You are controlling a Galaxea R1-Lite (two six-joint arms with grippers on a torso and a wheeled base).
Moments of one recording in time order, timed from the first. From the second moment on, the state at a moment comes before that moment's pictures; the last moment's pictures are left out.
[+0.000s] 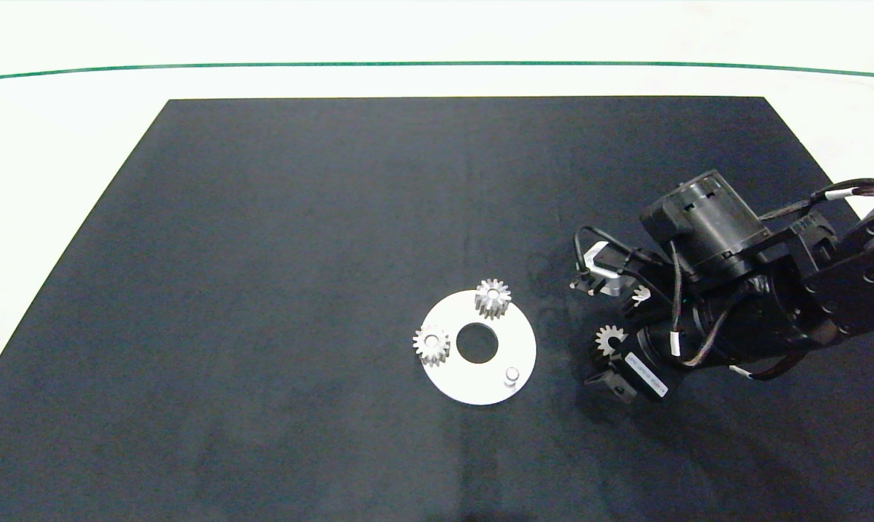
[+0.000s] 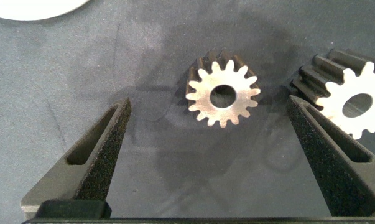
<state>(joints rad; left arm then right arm) -0.19 0.29 -0.56 0.46 0.06 0.12 0.55 1.72 -1.28 0.52 -0.21 -0.28</state>
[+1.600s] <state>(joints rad) -0.19 0.27 -0.55 0.46 0.06 0.12 0.51 1.75 -1.28 0.47 -0.19 -0.25</state>
